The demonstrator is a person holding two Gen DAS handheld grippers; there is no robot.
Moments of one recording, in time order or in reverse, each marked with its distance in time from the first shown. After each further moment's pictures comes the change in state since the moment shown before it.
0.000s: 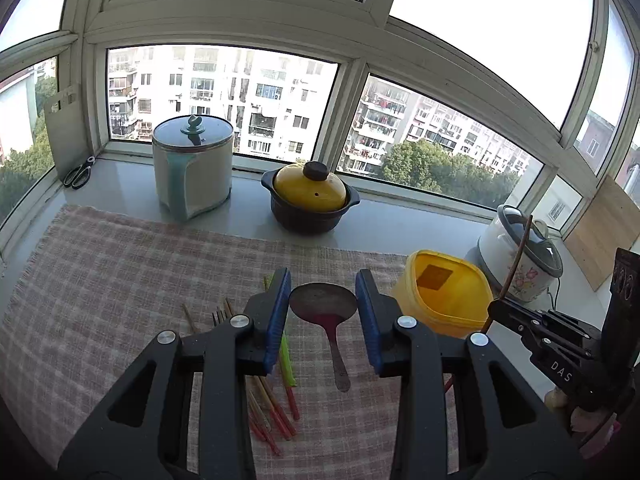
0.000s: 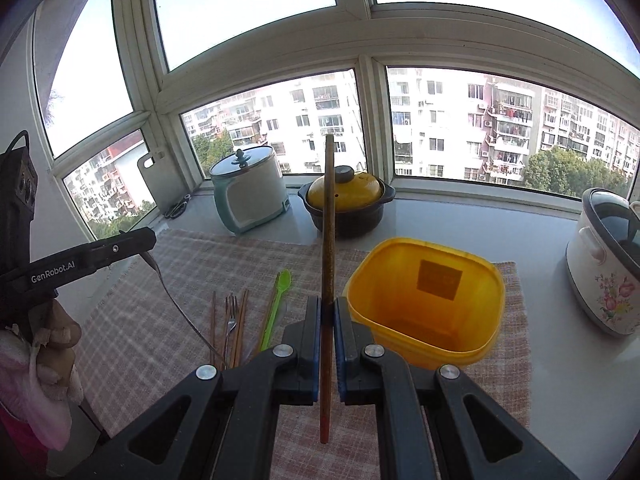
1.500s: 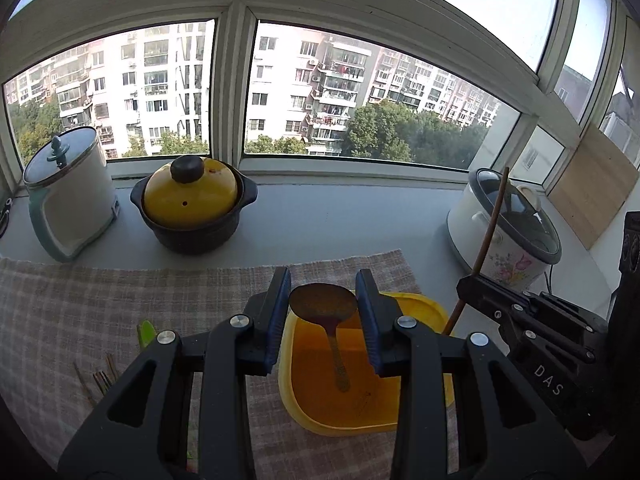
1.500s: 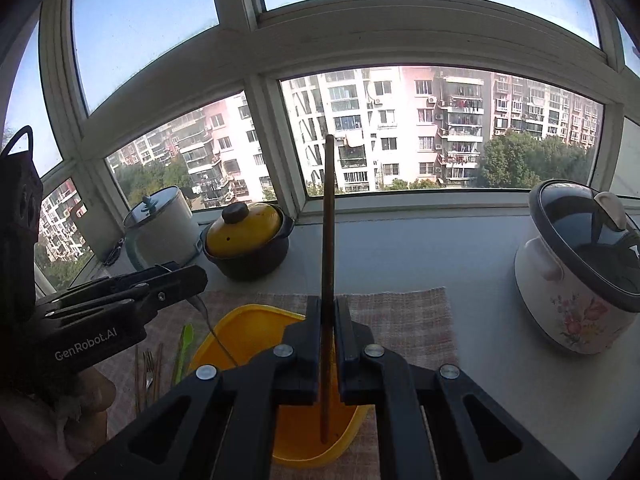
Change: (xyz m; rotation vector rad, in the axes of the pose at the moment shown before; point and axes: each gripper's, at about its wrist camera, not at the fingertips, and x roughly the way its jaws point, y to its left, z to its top) left arm 0.144 -0.128 0.024 0.136 0.127 -0.088; right arm 0.040 -0.117 0.035 0.134 -0.007 -0.134
